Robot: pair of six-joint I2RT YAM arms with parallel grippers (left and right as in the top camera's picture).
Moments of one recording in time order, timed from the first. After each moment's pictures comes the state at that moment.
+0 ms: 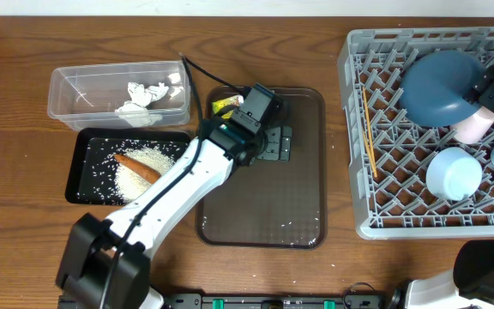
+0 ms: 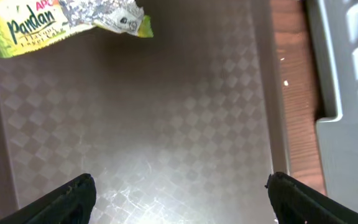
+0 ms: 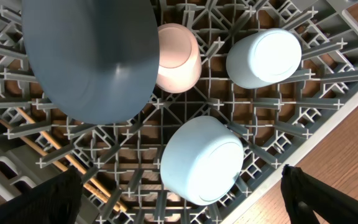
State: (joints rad) left arm -0.62 1.67 1.28 -0.68 0.01 -0.49; right arm -0.33 1.70 1.85 -1.35 0.17 0.41
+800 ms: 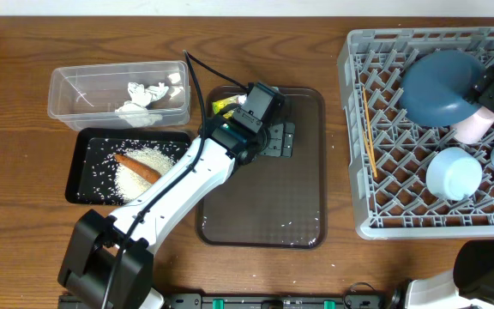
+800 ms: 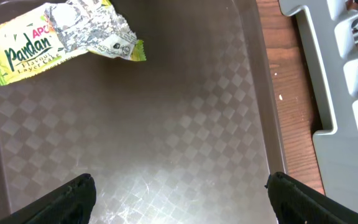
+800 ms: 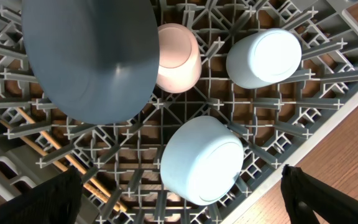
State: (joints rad) left arm -0.62 1.68 1.28 -0.62 0.00 -0.46; right arm -0.33 1.70 1.85 -1.35 0.17 0.41
